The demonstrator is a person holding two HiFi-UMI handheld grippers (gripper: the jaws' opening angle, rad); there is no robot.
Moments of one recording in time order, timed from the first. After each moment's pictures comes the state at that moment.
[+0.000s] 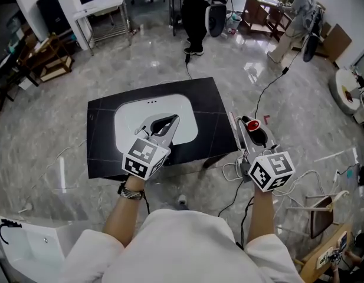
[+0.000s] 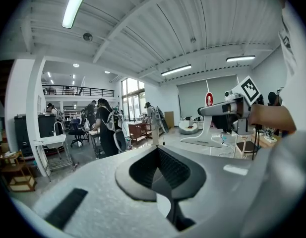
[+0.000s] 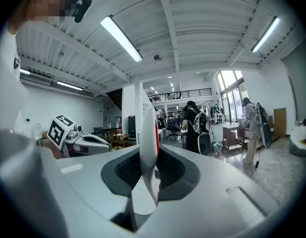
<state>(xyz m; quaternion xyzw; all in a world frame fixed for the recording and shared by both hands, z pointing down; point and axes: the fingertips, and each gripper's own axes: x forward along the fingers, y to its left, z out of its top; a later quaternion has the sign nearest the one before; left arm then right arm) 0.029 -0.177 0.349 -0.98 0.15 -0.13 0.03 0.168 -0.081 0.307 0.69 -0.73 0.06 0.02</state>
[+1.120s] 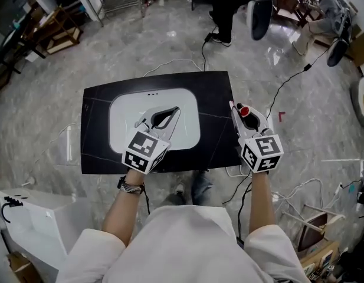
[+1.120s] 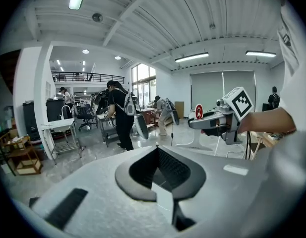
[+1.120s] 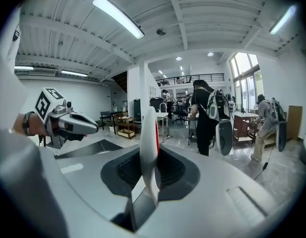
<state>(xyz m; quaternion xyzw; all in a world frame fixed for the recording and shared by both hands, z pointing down) 0.105 -0.284 0.419 -0.96 0.21 -0.19 -0.03 0.262 -0.242 0.423 0.64 -0.76 0.12 0.10</state>
